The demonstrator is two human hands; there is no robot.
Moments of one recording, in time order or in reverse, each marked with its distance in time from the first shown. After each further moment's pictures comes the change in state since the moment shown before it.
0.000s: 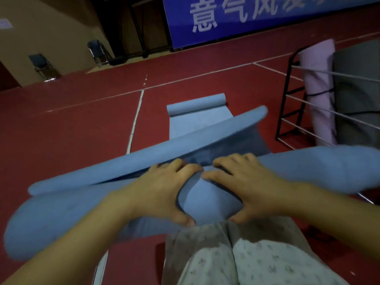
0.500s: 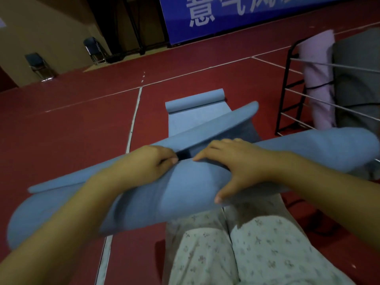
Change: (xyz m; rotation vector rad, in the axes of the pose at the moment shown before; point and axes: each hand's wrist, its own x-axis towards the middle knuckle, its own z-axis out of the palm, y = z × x) left_hand 0.020 -0.042 -0.013 -0.076 0.098 -0.139; right_hand 0.038 0.029 -0.011 0.373 -0.312 0.072
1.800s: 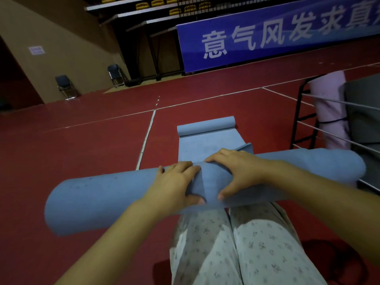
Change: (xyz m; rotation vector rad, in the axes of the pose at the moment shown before) left_hand 0.014 0.022 0.008 0.145 0.020 -0.178; right_hand 0.062 0.046 -0.012 0.017 0.042 0.071
